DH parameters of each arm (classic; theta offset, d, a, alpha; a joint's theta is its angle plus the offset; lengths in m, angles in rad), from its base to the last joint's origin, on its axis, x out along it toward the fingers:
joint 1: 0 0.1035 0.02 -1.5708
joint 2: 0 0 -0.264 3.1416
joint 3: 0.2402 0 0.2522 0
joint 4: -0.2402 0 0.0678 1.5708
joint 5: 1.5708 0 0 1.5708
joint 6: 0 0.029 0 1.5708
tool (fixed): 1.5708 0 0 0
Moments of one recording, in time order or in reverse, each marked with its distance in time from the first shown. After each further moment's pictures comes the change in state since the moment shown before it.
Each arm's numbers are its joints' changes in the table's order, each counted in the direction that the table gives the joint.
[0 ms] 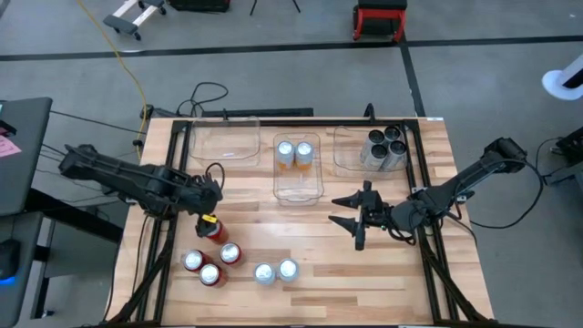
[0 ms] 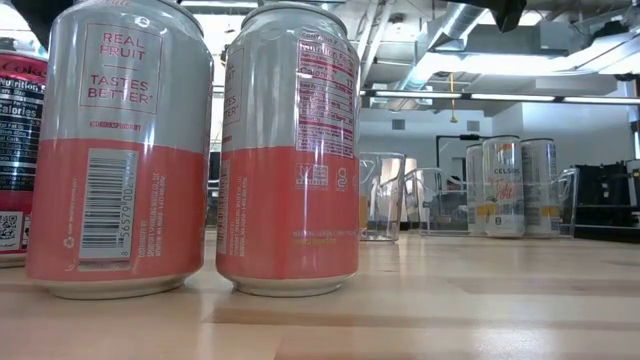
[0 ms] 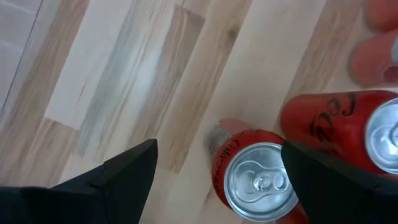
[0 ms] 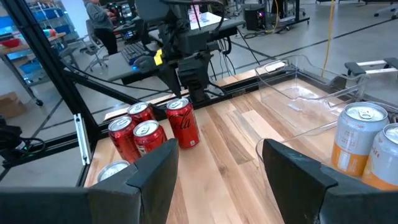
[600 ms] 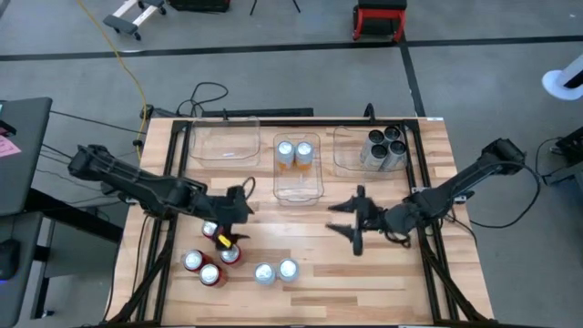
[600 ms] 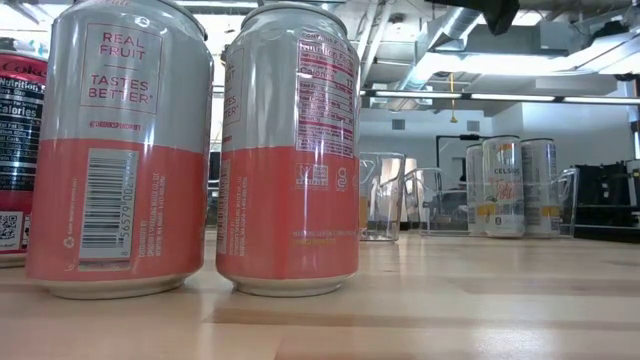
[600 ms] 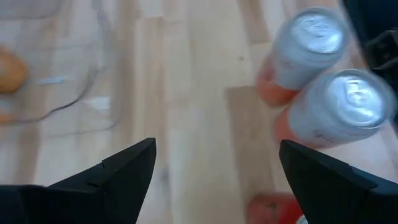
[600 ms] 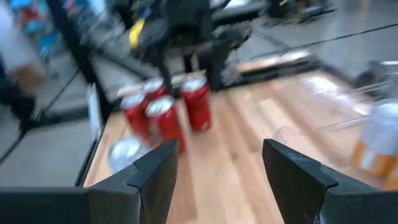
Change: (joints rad) left arm -0.049 0.165 0.001 0.580 -0.008 0.513; right arm -0.010 0.057 0.000 0.008 -0.105 -0.048
